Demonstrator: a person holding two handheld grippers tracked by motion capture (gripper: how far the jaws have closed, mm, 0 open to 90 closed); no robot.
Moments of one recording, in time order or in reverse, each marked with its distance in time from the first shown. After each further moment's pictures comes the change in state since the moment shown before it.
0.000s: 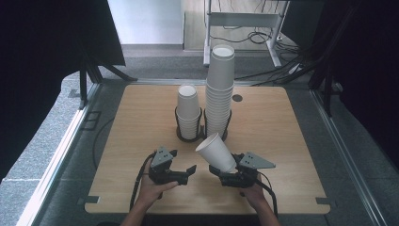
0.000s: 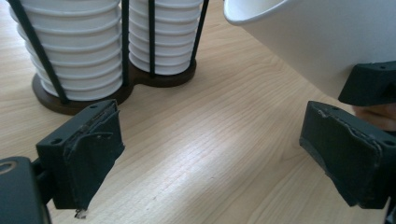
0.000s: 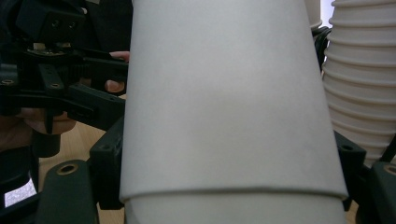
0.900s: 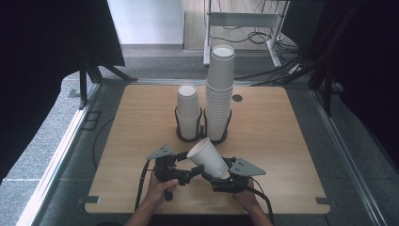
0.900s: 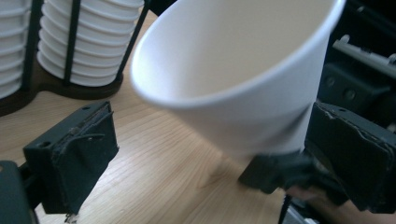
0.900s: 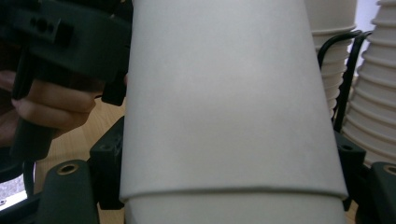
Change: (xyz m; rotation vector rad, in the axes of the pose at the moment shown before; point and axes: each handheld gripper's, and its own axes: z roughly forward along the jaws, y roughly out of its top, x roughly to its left) left arm 0.000 0.007 0.012 -0.080 -0.328 -0.239; right arm 0.022 -0.013 0.017 -0.014 0.016 -0.079
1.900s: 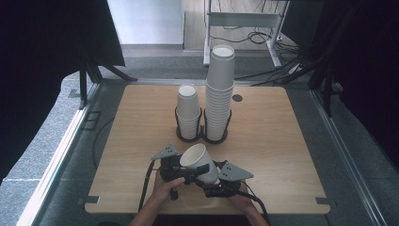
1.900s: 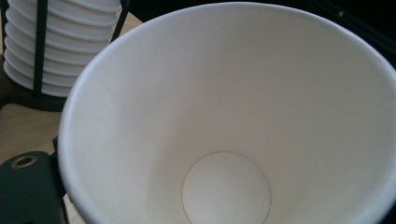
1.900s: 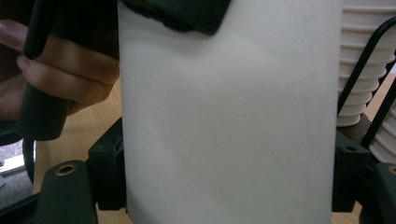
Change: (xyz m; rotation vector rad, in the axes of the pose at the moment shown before) left arm -0.005 -0.002 0.012 -0.021 -0.018 0.052; right arm 0.016 -0.007 0.016 0.095 0.027 -0.093
